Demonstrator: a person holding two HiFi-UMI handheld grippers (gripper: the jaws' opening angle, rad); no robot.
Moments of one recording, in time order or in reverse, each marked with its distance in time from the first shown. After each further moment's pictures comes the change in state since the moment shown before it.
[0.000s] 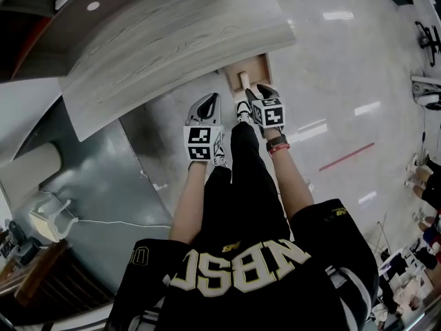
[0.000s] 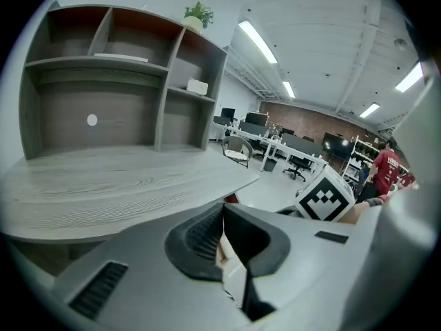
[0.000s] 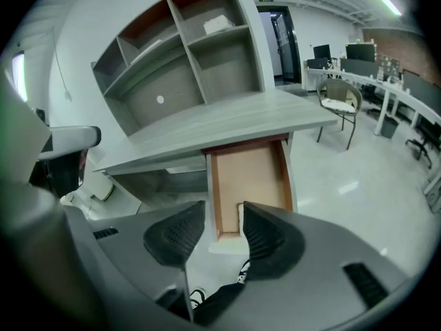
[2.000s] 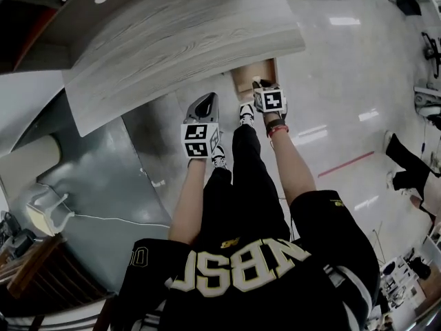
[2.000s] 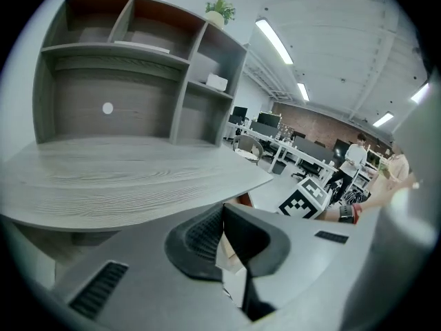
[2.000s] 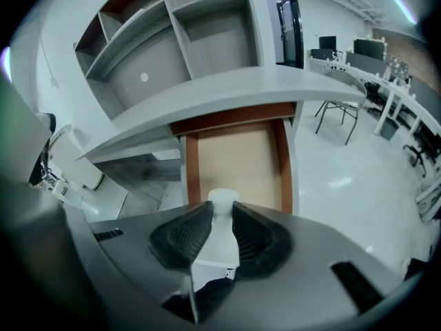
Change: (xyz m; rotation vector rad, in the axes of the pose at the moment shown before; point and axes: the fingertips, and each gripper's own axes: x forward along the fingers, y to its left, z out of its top) left arm 0.002 0.038 -0.009 -0.089 0.013 0.063; right arm 0.059 -0.035 0.002 -0.030 0.127 -0.074
